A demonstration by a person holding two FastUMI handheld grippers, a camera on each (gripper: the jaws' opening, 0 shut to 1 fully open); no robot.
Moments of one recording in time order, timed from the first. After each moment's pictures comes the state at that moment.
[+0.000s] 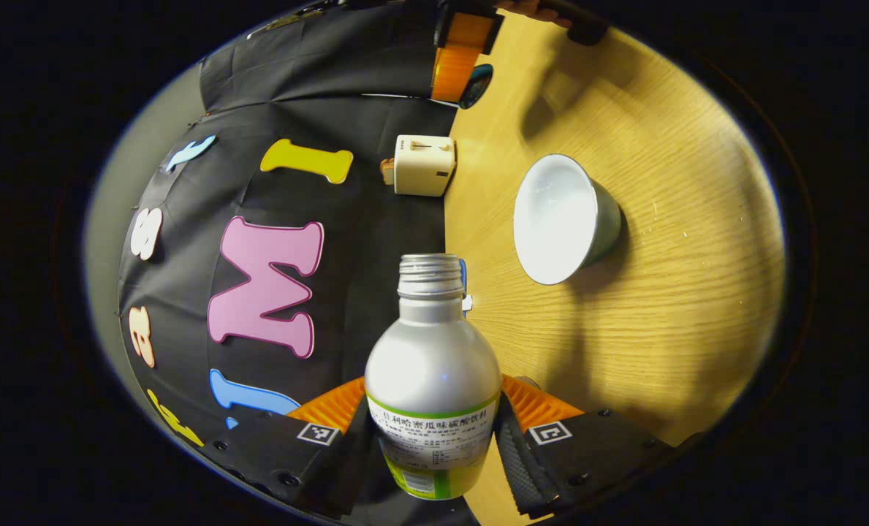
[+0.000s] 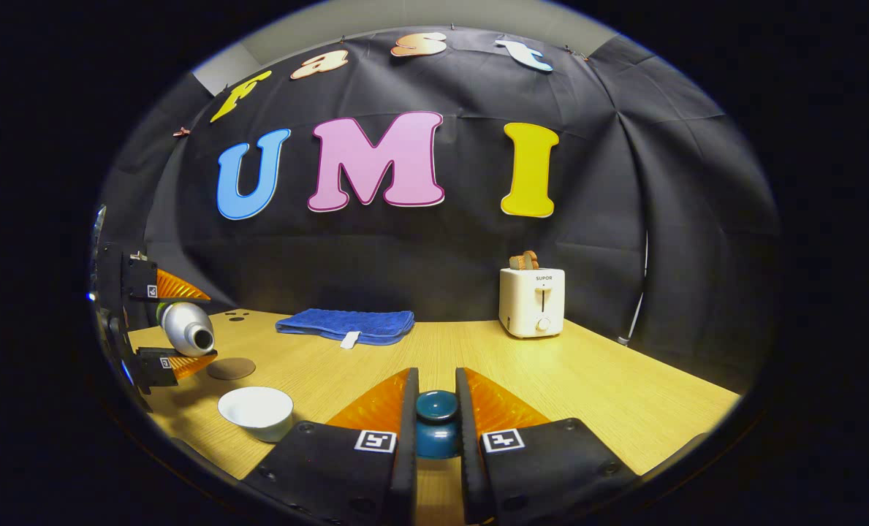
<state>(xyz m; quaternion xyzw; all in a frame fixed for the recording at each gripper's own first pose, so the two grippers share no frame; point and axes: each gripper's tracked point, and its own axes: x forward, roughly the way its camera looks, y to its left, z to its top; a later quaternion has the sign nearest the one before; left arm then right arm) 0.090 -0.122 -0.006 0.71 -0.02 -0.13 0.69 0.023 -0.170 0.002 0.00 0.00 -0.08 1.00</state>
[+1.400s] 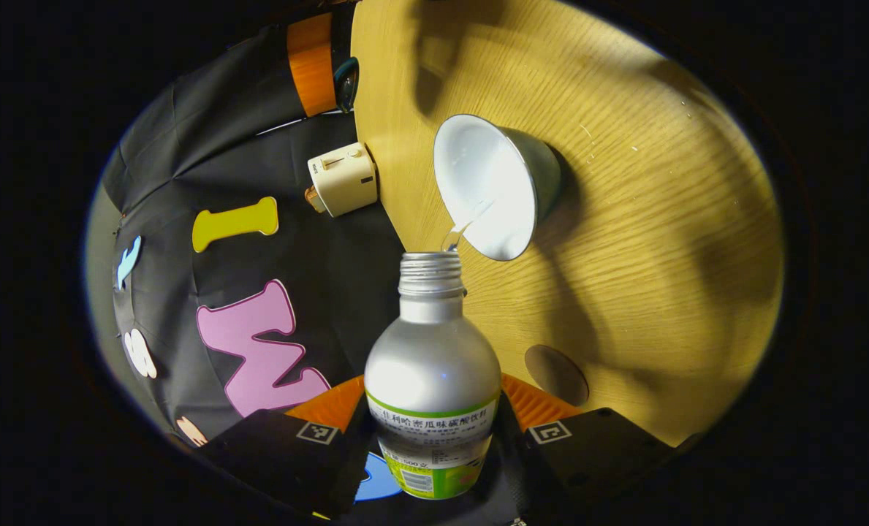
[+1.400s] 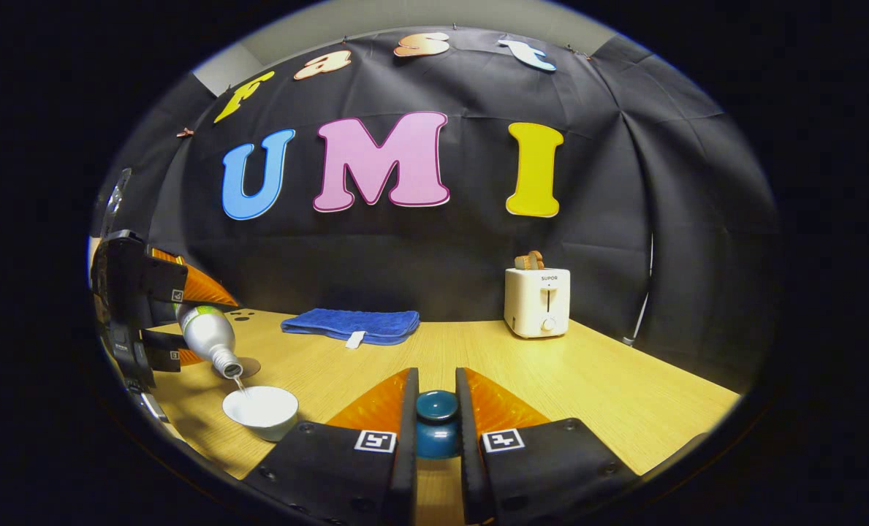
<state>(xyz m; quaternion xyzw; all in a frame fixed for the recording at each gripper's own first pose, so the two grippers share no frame) 0.096 -0.123 -0.010 0.84 0.01 -0.13 0.52 0.023 -0.166 0.001 0.00 0.00 -0.06 1.00</state>
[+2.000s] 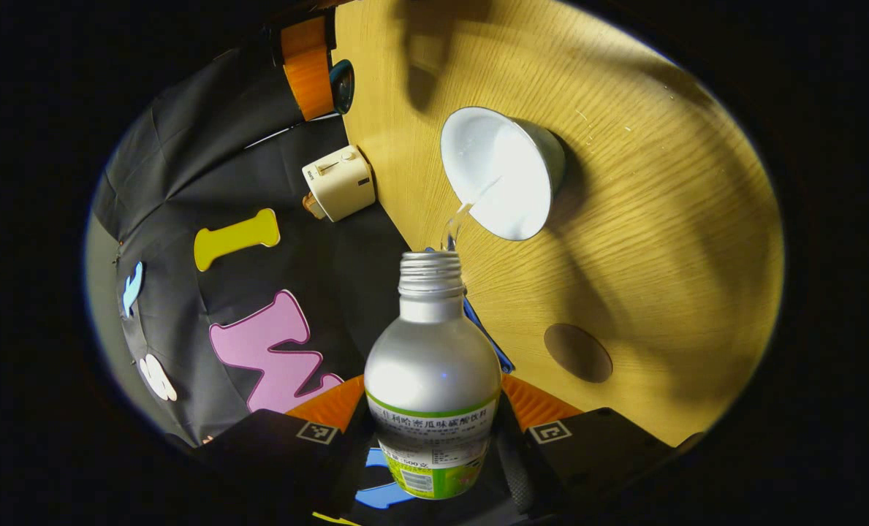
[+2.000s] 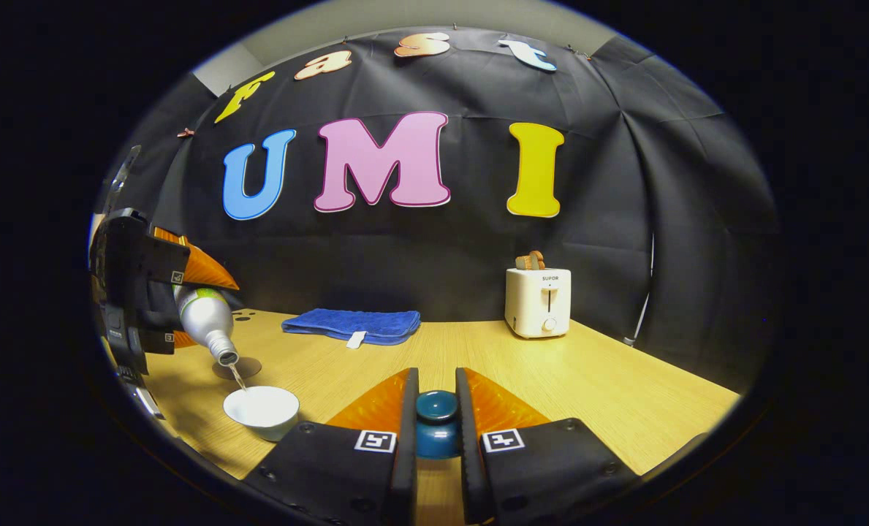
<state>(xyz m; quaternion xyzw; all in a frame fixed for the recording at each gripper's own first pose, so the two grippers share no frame) 0.088 -0.126 -0.009 0.87 0.00 -0.12 0.48 0.023 -0.166 0.001 0.00 0.00 -0.06 1.00</state>
